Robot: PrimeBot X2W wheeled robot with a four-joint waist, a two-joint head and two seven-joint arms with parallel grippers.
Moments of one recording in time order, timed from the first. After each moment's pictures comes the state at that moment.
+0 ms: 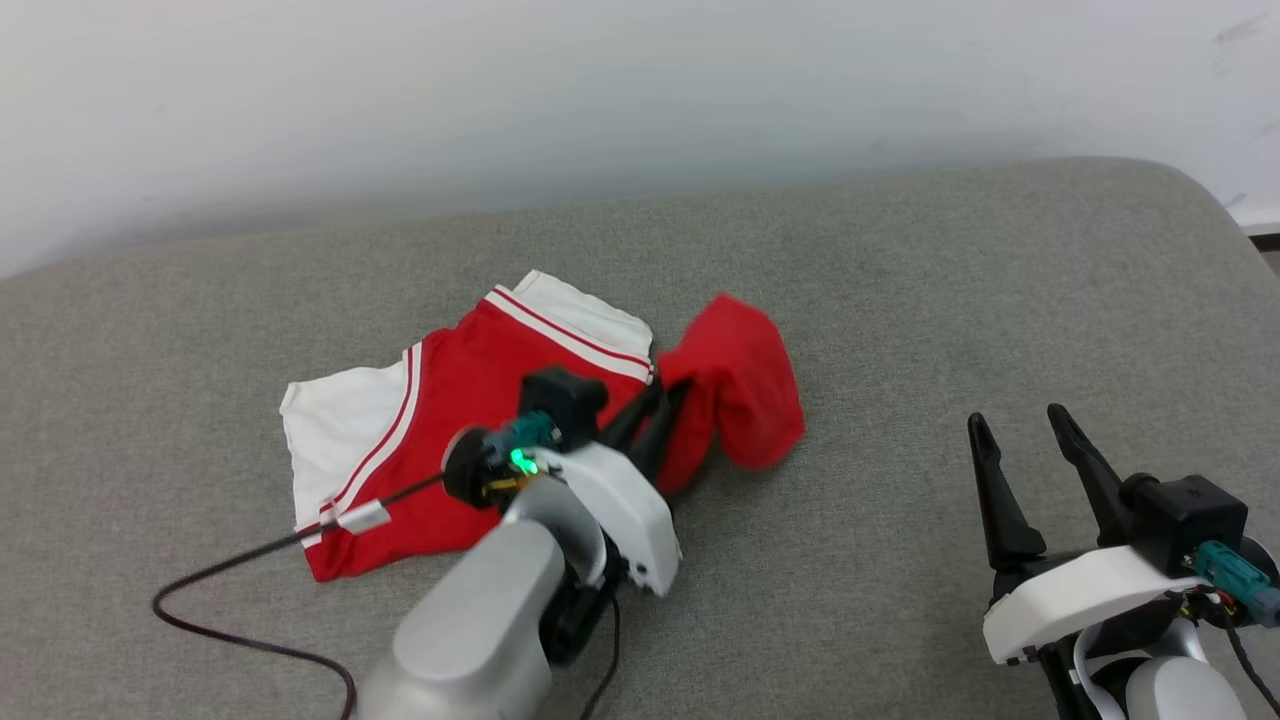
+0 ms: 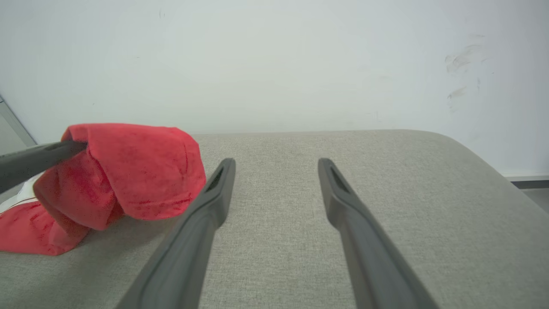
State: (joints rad) left arm -0.64 0.10 -0.68 0.64 -0.65 -0.05 -0.20; right arm -0.07 -0.05 0.00 0.04 0.11 0.13 -0.04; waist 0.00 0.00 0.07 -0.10
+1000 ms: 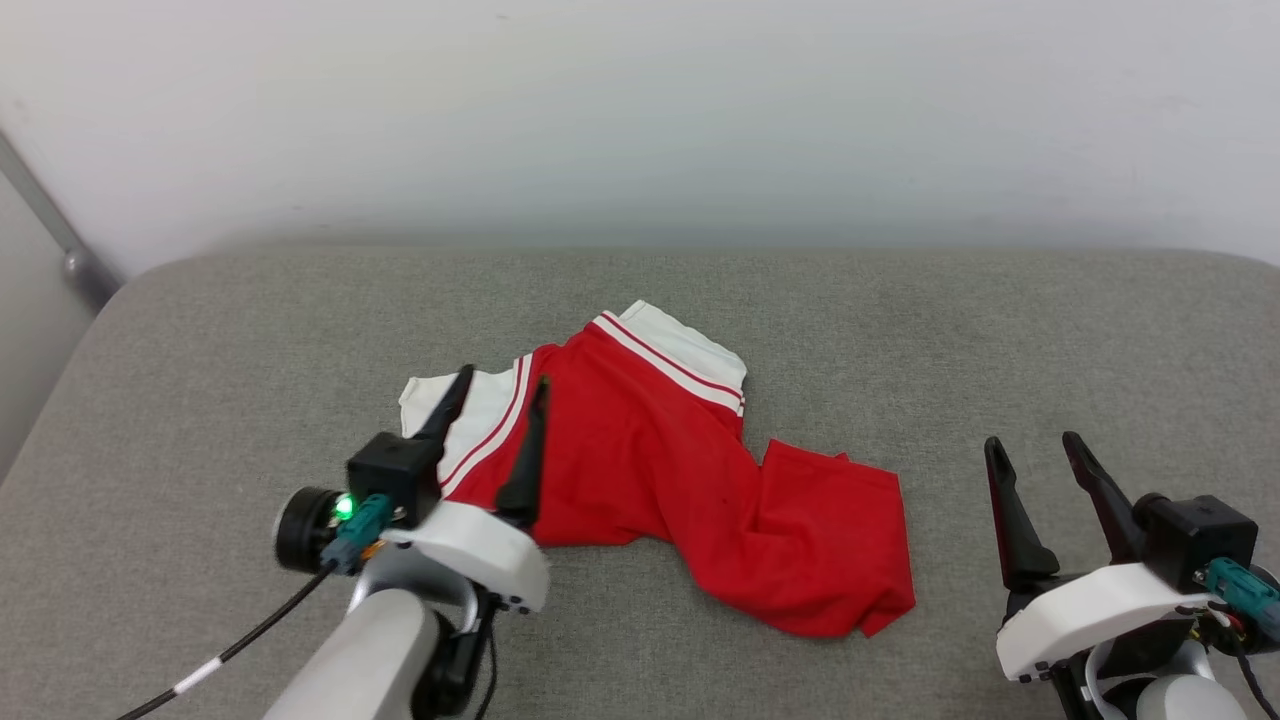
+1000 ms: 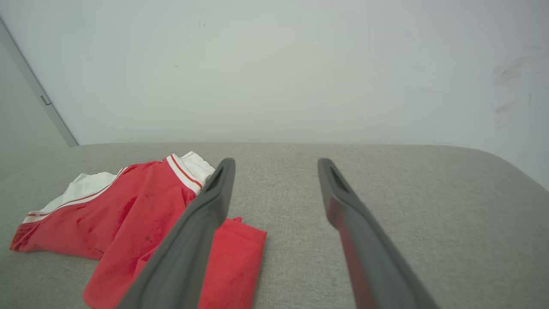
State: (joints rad) left arm -0.36 0.26 -0.53 0.30 -0.51 0.14 -0.26; right arm -0.06 -0.05 -0.03 0.08 0.13 0.13 -0.05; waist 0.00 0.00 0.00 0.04
